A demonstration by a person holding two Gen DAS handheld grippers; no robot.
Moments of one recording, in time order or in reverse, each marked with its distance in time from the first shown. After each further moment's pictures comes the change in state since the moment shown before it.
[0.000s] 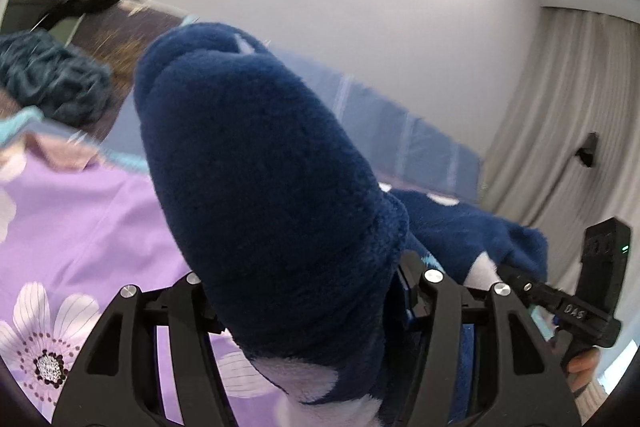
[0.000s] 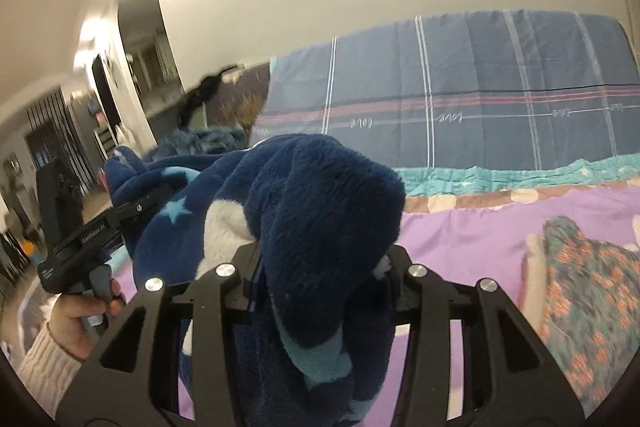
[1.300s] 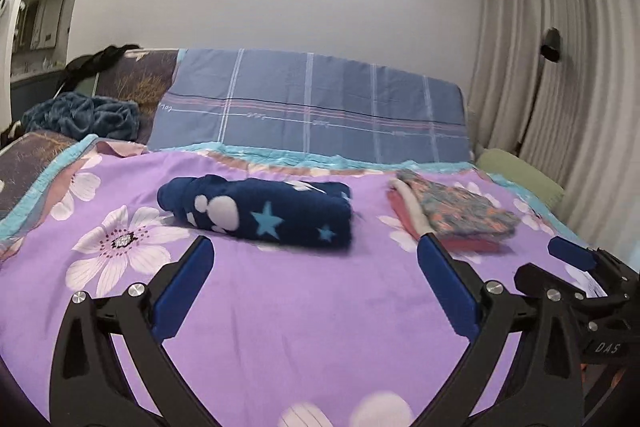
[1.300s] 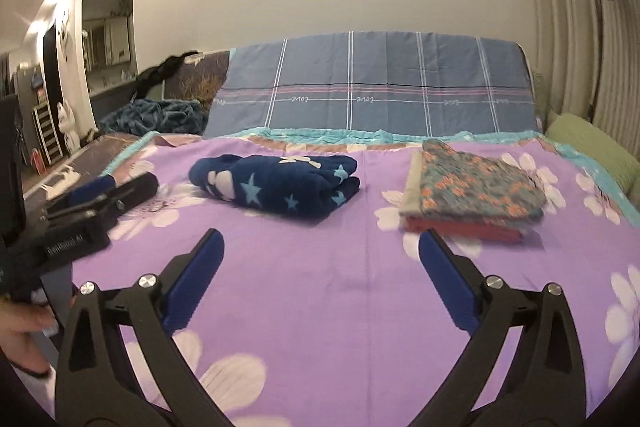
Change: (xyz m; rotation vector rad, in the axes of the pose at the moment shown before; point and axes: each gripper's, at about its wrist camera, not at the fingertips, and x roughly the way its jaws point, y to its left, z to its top) left arm -0.231 -0.138 -0.155 0.303 0.022 0.106; right arm -0.265 0.116 -0.189 -0.035 -0.072 -0.331
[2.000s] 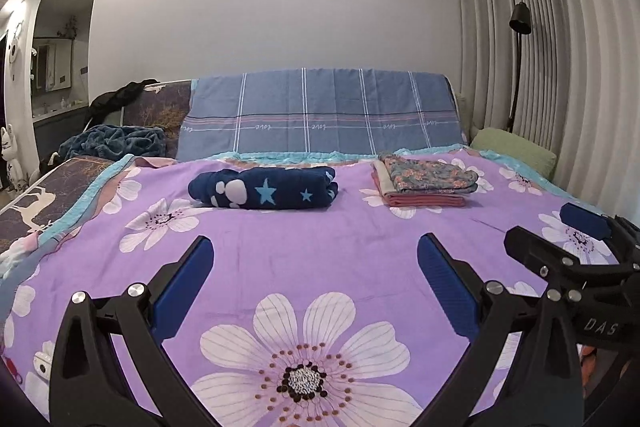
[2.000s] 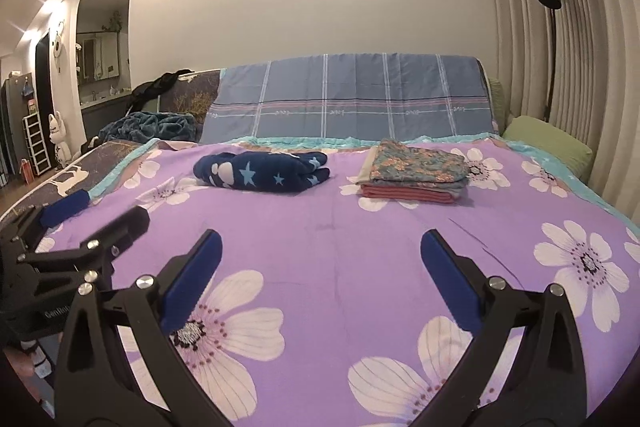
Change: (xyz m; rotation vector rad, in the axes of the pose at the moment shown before) left arm -0.147 -0.086 -0.067 0.110 -0.042 0.103; right arm -0.148 -0.008 -0.068 0.002 -0.074 -0.089
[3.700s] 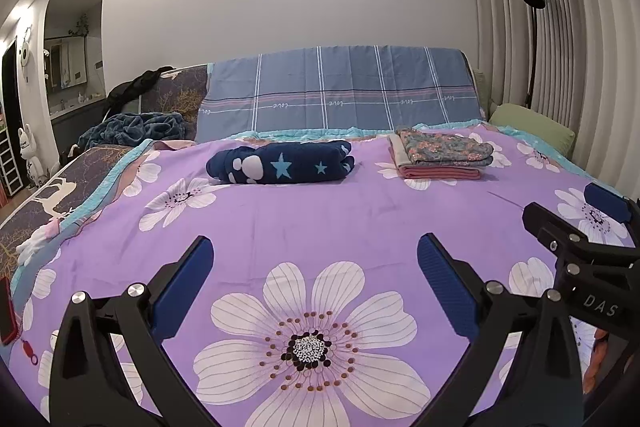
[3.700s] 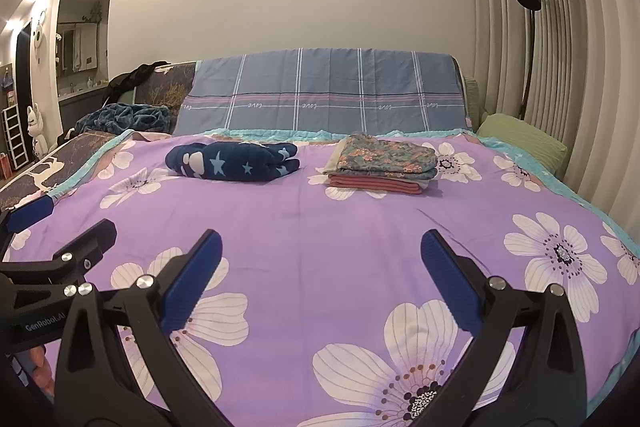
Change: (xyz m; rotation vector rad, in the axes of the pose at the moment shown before) left arm -0.004 -0.018 -0.013 0.021 0.077 0.095; right arm -0.001 -0.013 -0.014 -0.012 0.015 -0.097
